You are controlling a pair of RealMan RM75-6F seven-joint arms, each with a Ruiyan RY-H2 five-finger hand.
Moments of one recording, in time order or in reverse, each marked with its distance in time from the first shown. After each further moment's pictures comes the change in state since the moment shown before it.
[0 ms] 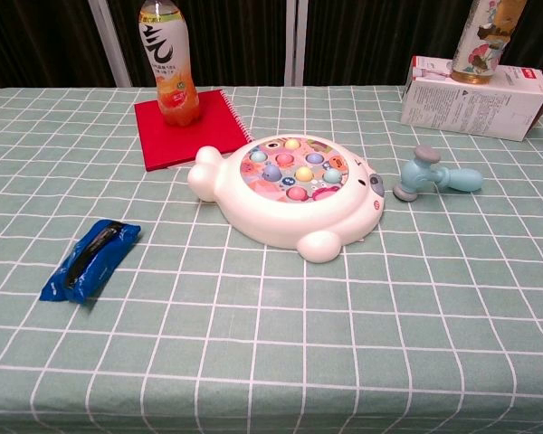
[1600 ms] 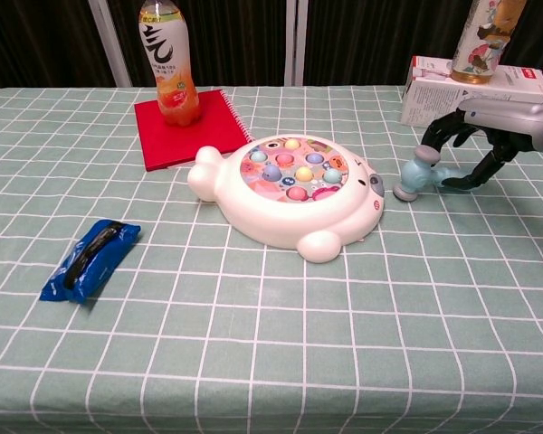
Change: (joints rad) left arm -0.014 -0.016 0.008 0.025 -0.011 -0.039 -0.017; right arm 0.545 -0.421 0.130 0.442 0.308 -0.721 -0.029
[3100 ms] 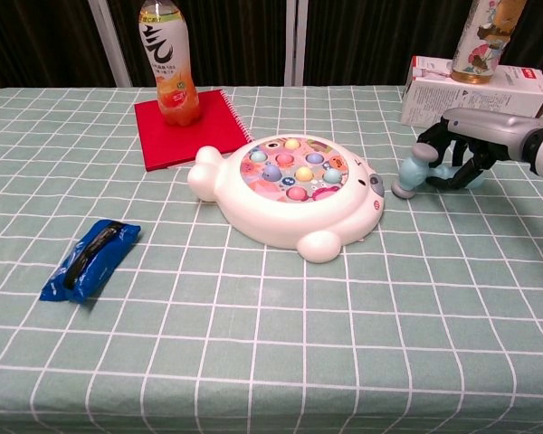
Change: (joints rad) left arm 0.011 0.000 0.004 0.016 -0.011 0.004 -0.016; right arm 0.034 -0.108 -0.027 0.152 -0.026 0.030 0.074
